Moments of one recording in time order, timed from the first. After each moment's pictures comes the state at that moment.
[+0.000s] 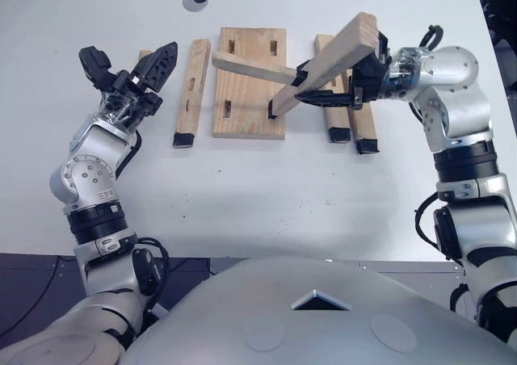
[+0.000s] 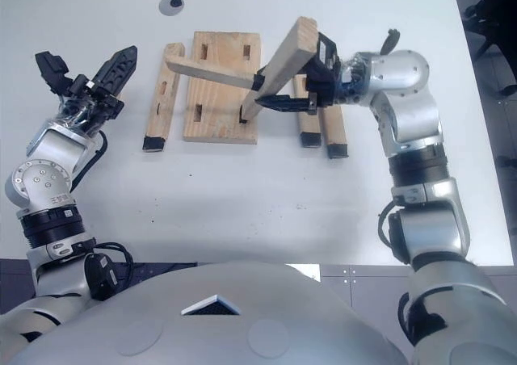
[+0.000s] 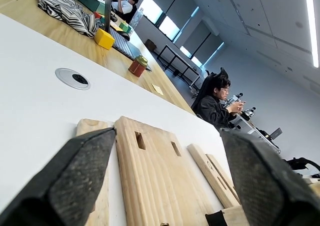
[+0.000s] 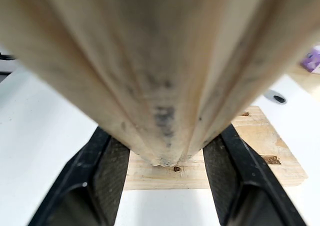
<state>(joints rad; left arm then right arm) -0.12 0.32 0.39 0.01 -0.87 0.65 -0.52 -0.56 -0.50 0.27 0.27 0.30 0.16 1.28</state>
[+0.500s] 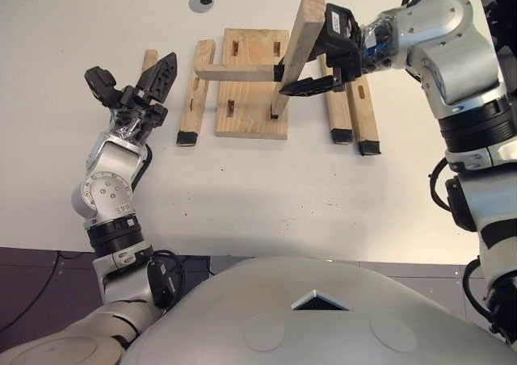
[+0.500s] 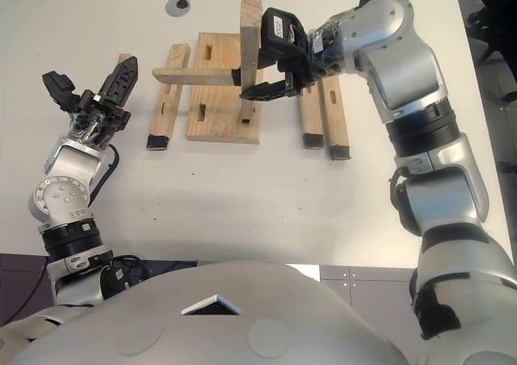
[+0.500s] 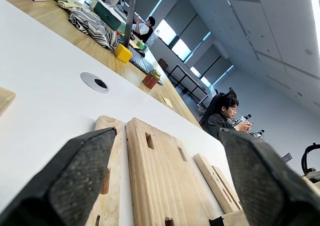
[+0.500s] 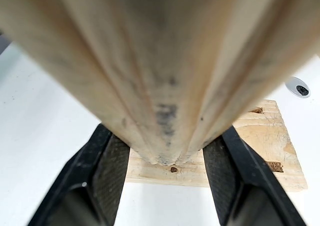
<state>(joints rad) -0.04 0.23 0.41 -0.03 -0.86 0.58 -0.48 -0.72 -0.53 0.43 0.21 0.23 0.35 1.25</state>
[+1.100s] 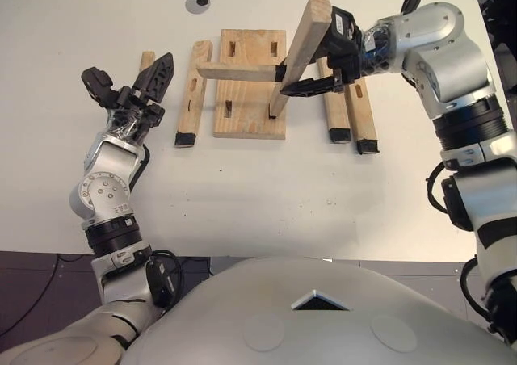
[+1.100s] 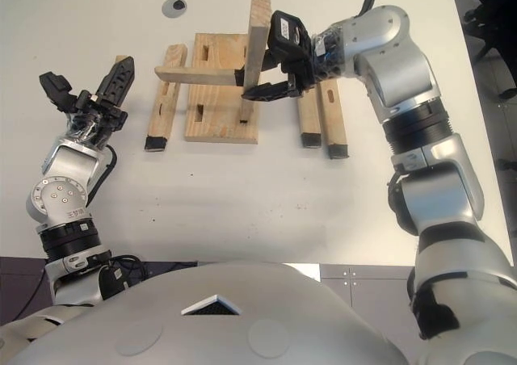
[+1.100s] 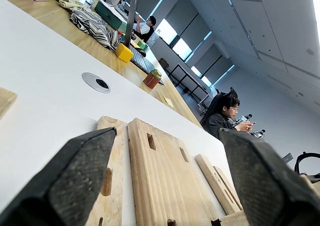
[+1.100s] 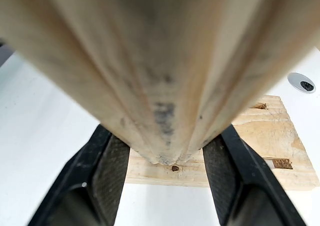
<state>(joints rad) -0.04 0.23 0.42 -0.02 -0.86 0.58 -0.47 -0.76 -0.51 0.47 0.38 0.29 0.24 1.27</state>
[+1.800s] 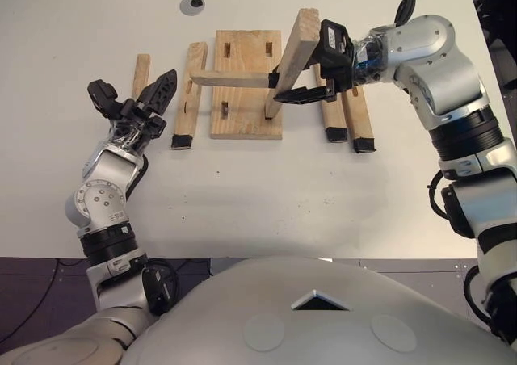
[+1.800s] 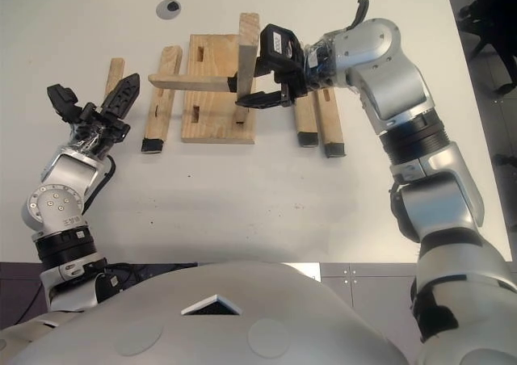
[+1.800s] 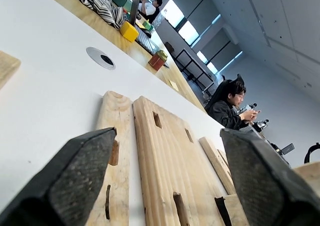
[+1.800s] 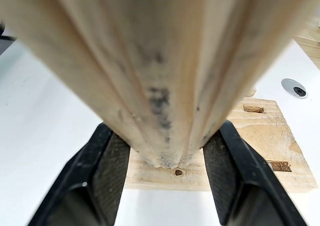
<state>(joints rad) 0.00 0.28 0.42 -0.05 -0.88 0.67 -0.46 -0.67 -0.53 0.49 0.27 0.32 0.22 1.17</state>
